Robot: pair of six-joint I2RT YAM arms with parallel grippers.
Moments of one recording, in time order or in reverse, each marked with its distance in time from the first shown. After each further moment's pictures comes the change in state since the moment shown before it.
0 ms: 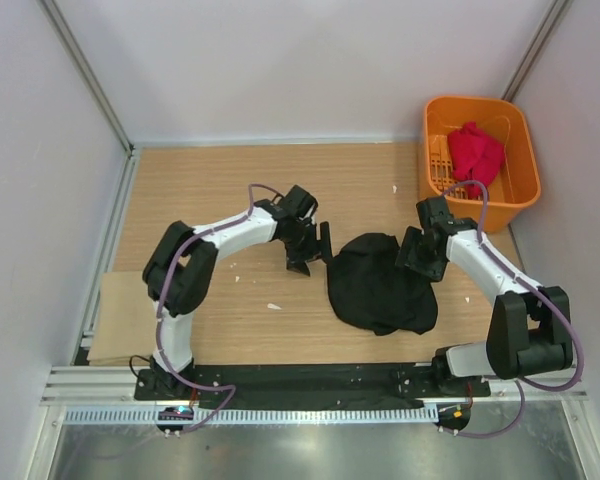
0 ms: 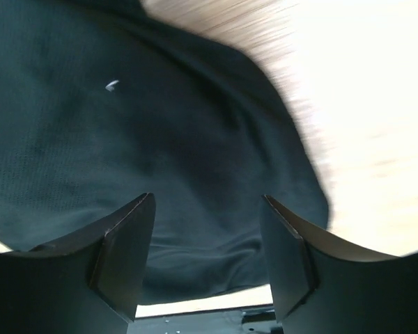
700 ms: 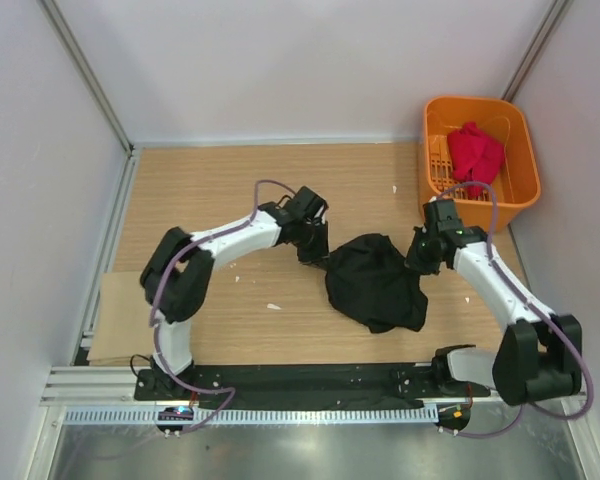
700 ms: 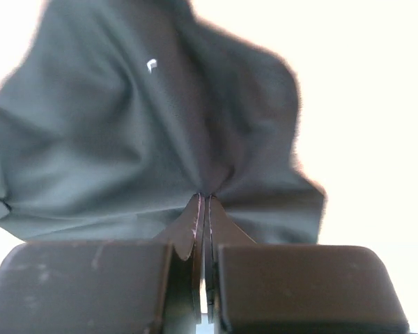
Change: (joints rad) left arm -0.068 0.068 0.017 0.087 -0.011 0.007; right arm 0.002 -0.086 -0.088 0.107 -0.113 -0.019
